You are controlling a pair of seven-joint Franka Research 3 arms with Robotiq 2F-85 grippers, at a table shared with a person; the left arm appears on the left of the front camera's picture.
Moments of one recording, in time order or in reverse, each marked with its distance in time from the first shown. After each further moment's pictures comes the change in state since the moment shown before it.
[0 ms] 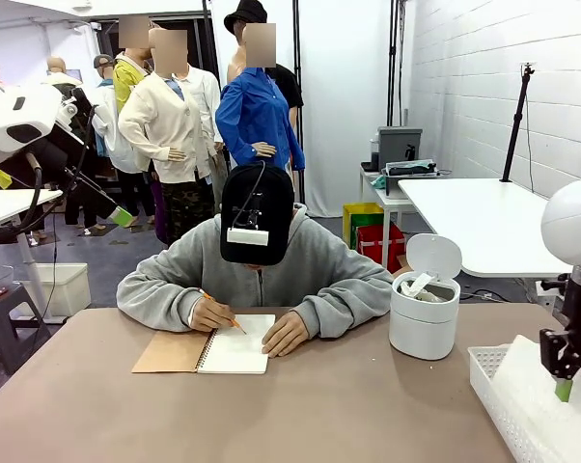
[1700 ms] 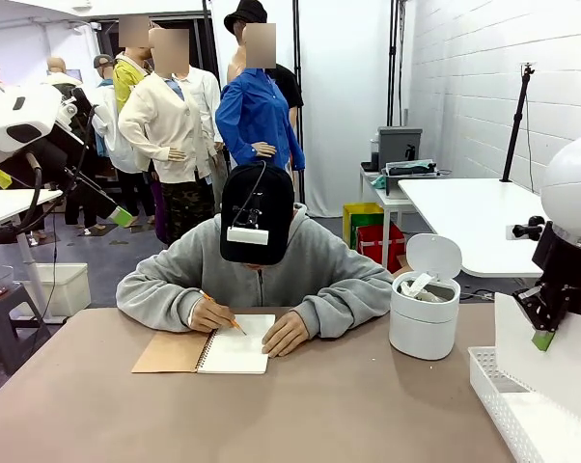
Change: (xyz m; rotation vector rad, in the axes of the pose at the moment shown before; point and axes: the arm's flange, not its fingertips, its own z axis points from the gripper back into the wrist) left arm 0.000 0.000 0.000 0.000 0.000 0.000; right arm -0.023 0.051 0.067 0.053 -0.253 0.166
